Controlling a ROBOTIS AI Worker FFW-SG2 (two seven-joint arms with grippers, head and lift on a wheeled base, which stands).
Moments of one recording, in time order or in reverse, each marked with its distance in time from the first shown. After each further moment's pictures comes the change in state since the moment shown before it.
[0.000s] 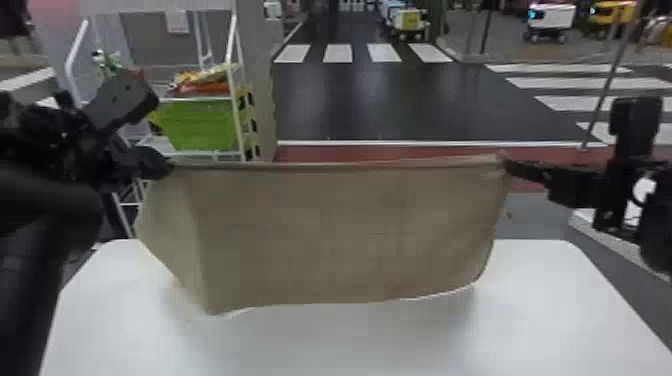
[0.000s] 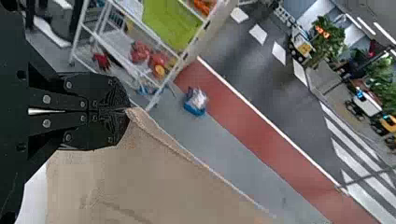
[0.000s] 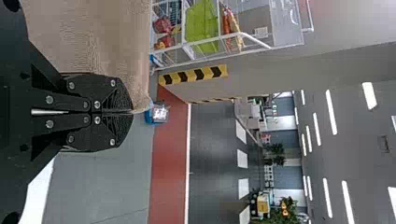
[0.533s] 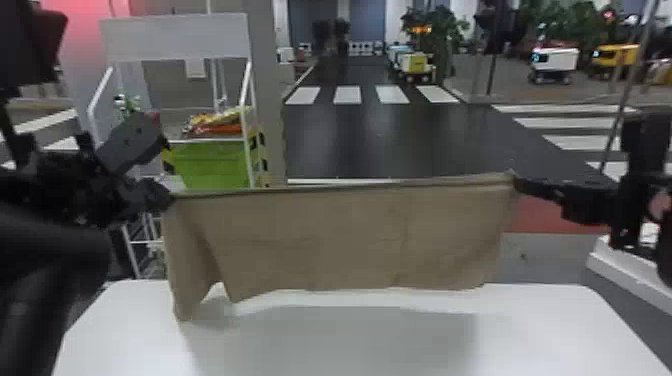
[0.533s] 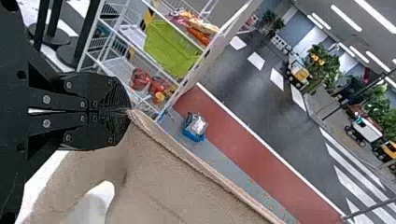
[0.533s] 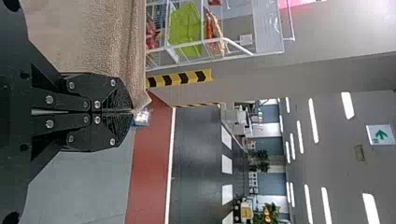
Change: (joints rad) left arm 0.003 -0.003 0.029 0.007 -0.002 -0.014 0.083; right arm -0.110 -0.012 -0.015 0.118 0.028 -0.065 0.058
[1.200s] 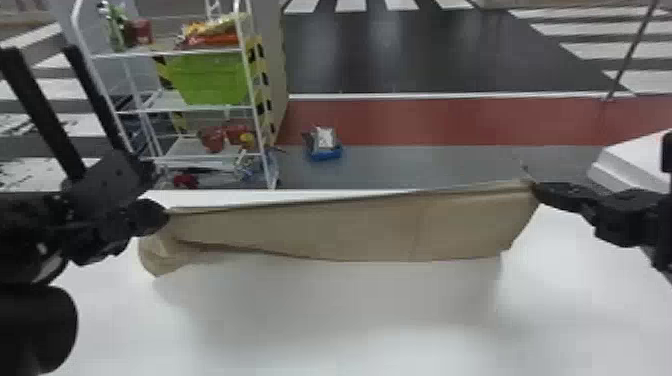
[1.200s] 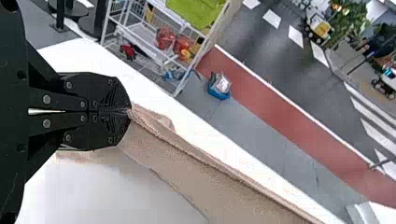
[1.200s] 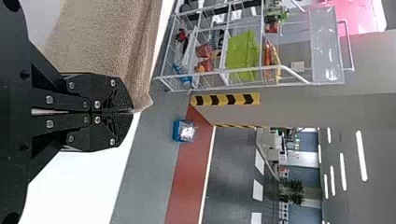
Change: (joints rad) left arm 0.524 0.015 0.102 -0.355 0.032 -0.080 -0.036; right arm 0.438 -0.078 -0.008 -0.261 -0.018 -0.085 0.146
